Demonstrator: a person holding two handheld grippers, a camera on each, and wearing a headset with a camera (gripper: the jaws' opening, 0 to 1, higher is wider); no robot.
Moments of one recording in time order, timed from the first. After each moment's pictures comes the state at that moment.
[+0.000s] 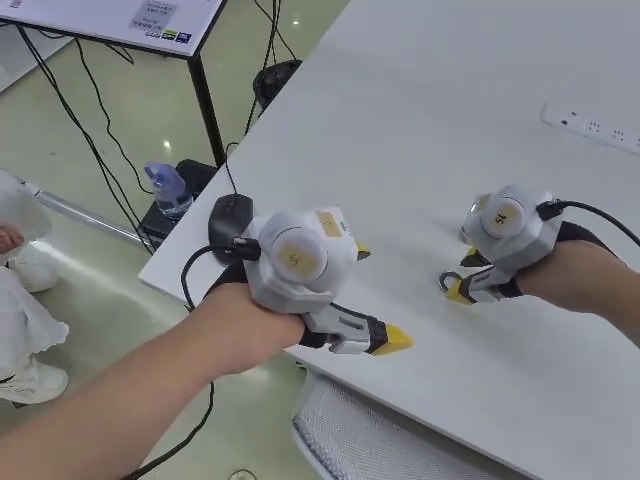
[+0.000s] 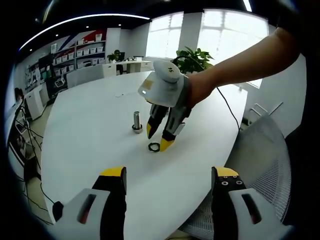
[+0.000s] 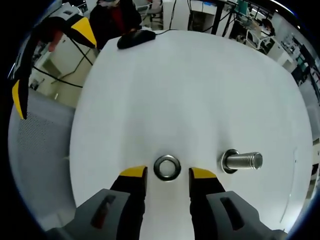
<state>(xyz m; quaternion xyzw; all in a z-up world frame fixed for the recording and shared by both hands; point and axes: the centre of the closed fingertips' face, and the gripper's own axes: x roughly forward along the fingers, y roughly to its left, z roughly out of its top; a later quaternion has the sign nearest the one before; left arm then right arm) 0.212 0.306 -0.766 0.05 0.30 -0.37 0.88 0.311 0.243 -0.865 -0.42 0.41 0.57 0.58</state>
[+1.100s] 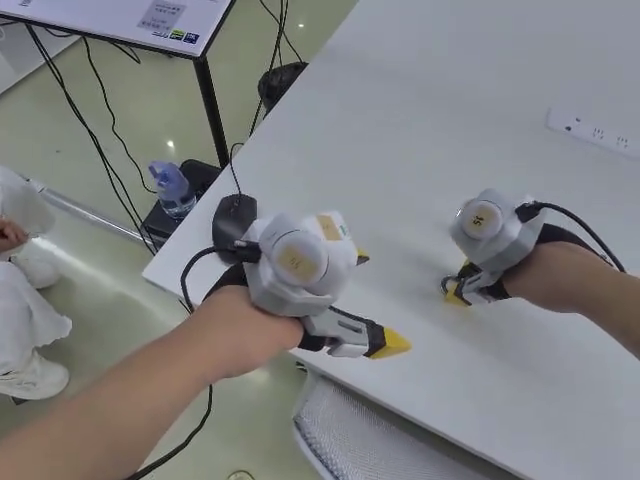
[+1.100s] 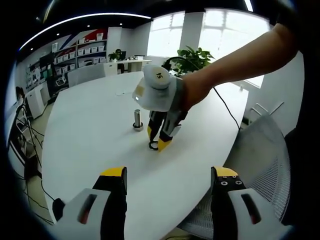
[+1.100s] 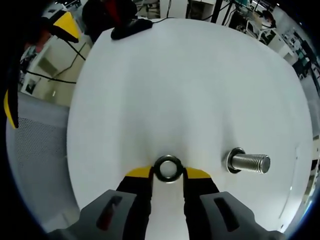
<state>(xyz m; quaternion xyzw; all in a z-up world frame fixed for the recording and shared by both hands) 0.206 0.309 -0.767 0.05 0.30 -0.37 0.88 0.306 0.243 -0.872 -0.44 0.44 0.54 0.56</state>
